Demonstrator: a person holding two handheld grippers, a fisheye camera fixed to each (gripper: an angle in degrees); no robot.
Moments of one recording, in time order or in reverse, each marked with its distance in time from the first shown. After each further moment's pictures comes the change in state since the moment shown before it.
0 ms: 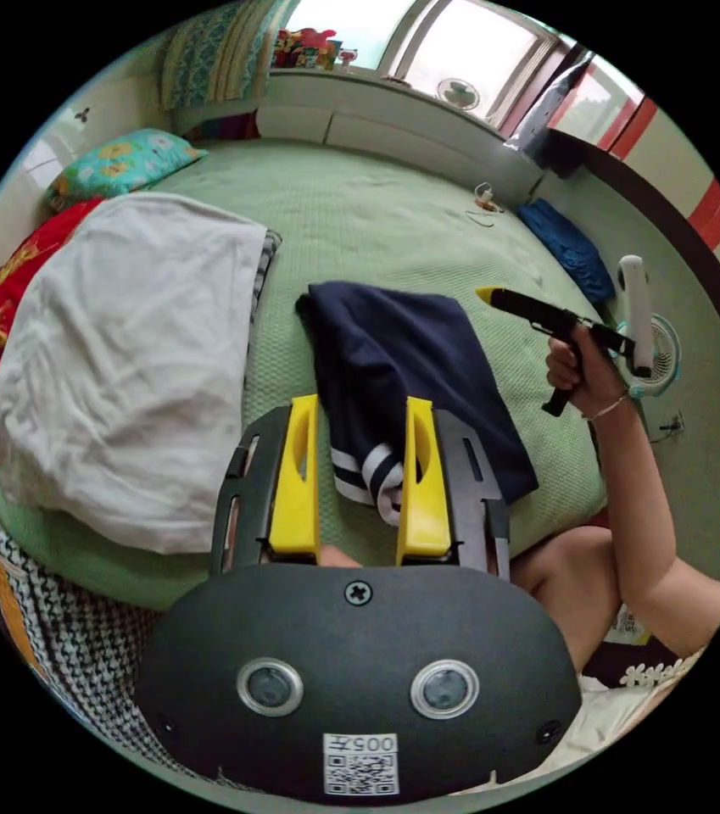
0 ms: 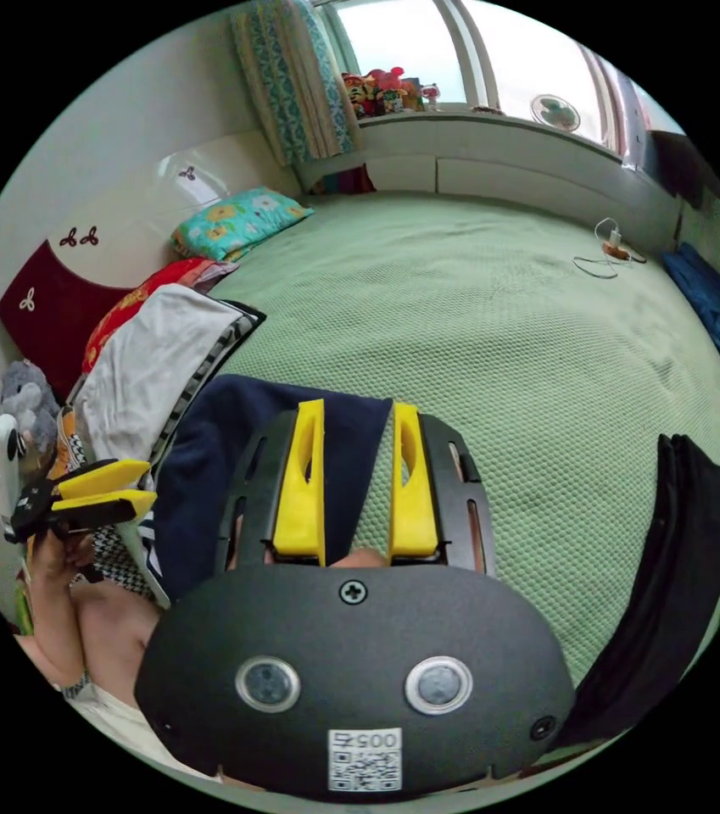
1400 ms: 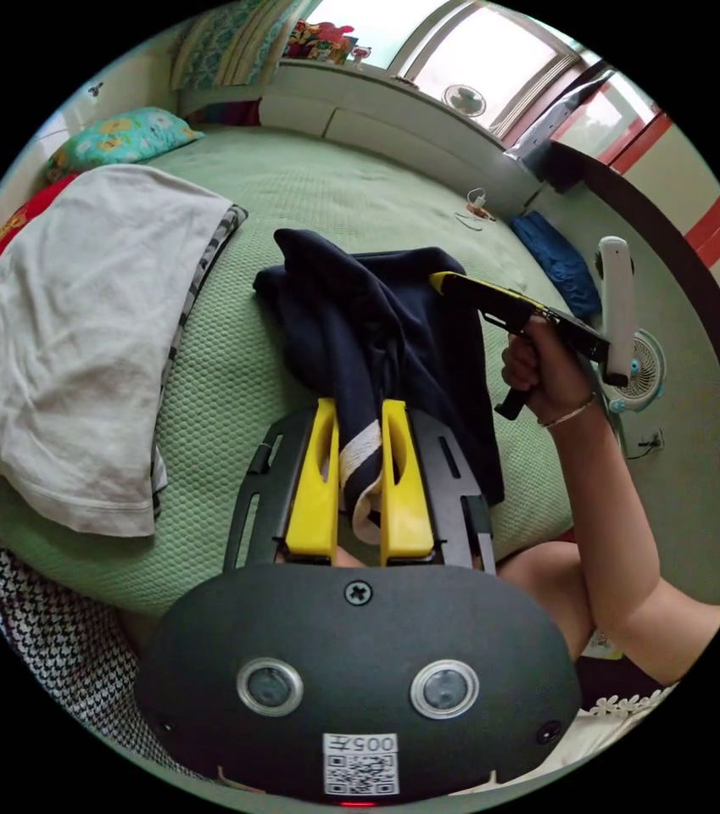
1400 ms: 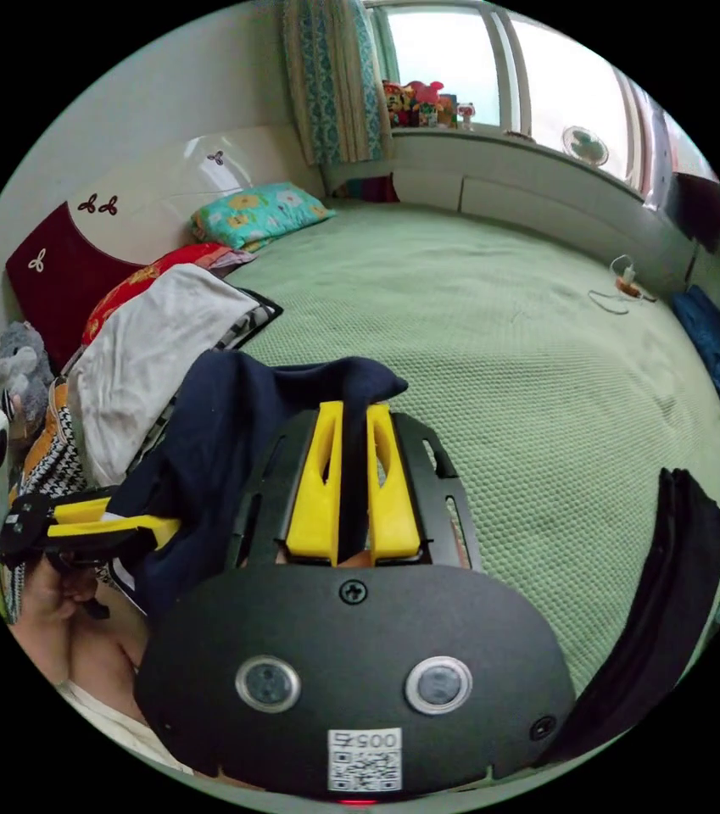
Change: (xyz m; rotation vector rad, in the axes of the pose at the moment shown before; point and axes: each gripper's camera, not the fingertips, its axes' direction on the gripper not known) left arm 0.157 0.048 0.094 0.021 0.132 0.001; right arm -0.040 0.035 -0.038 0.072 0.034 -0.092
